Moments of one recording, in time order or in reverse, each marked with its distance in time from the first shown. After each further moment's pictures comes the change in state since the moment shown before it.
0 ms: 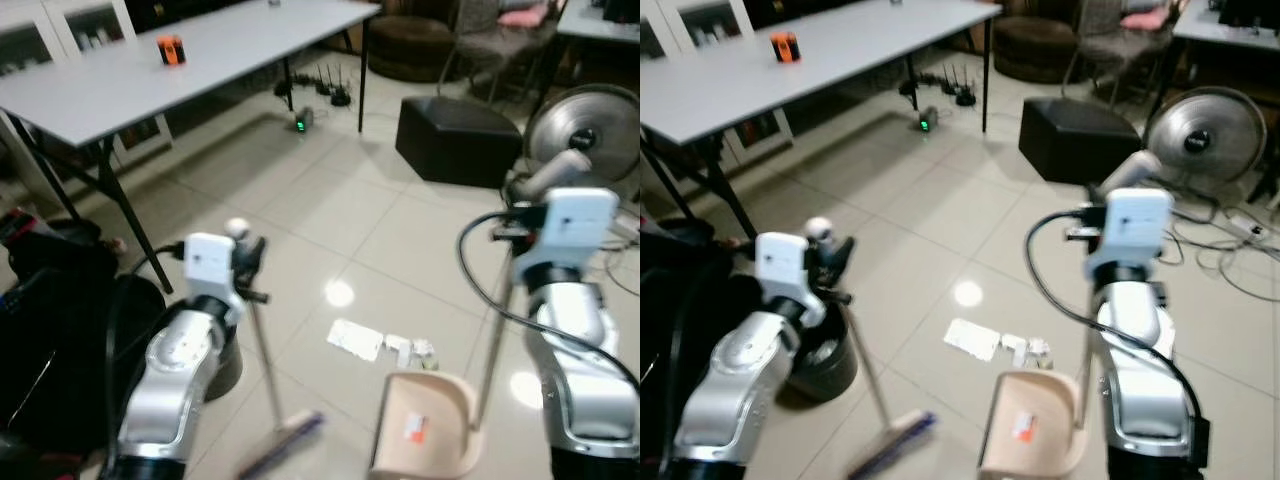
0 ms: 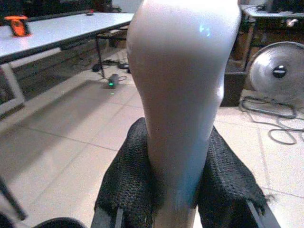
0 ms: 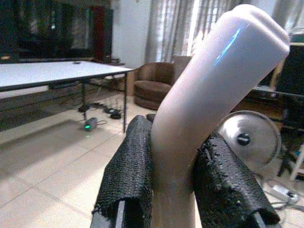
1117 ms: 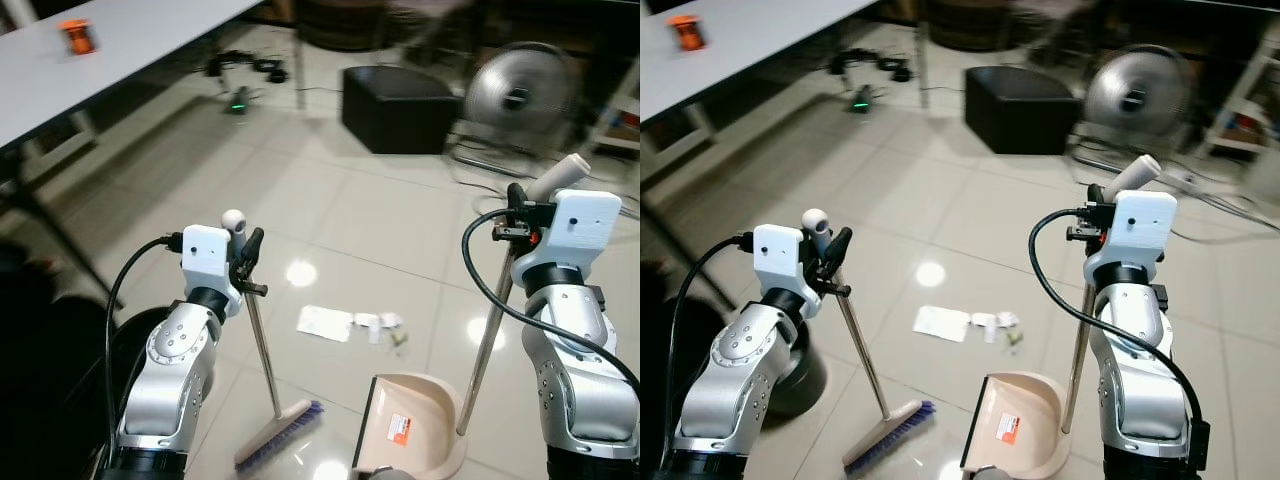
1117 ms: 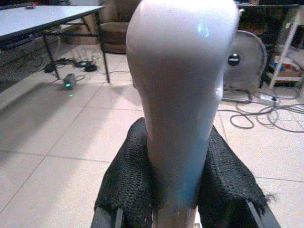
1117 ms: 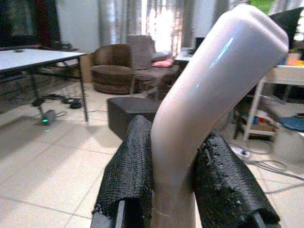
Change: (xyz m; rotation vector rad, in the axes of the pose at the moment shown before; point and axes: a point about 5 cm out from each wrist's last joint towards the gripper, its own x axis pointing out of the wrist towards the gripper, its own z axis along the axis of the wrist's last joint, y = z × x) left arm 0.005 -0.001 0.008 0.006 -0.028 0.002; right arm -0.001 -0.005 0.000 0.061 0.007 -0.044
